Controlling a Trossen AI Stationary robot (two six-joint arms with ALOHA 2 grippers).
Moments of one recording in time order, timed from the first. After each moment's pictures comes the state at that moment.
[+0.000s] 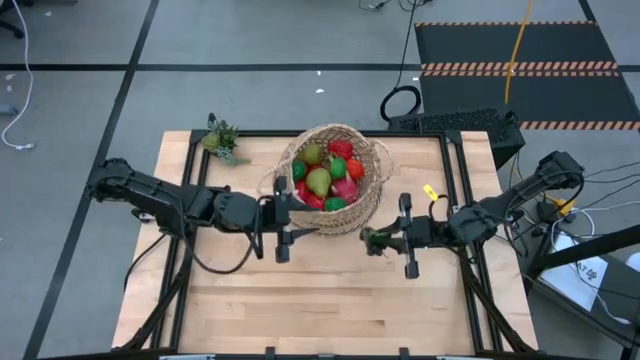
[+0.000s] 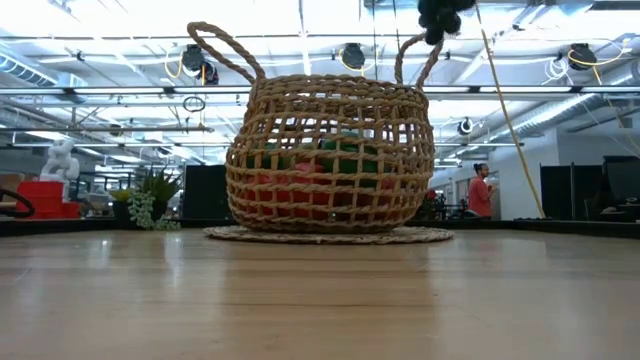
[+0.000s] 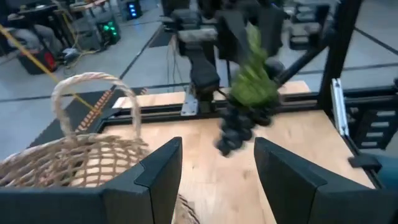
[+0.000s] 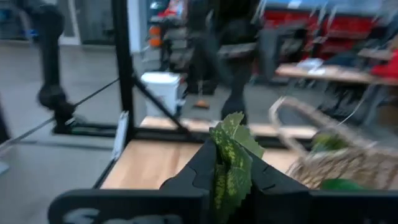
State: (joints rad) left arm -0.30 1.35 1.26 -0.17 -0.37 0.04; right arm 0.51 1.04 0.81 0.17 0.47 0.00
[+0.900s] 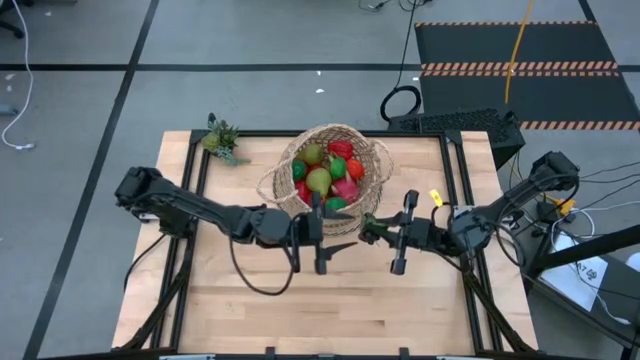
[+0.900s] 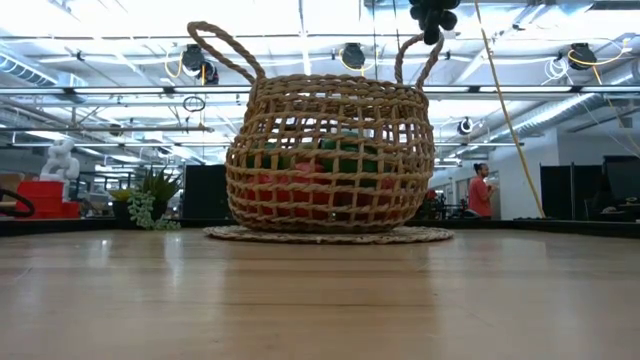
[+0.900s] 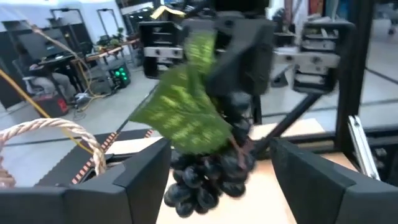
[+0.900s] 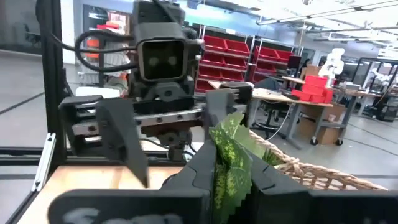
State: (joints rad) left arm -0.29 1.64 1.26 0.32 -0.36 0.16; right arm 0.56 1.13 0.81 0.40 0.78 -0.19
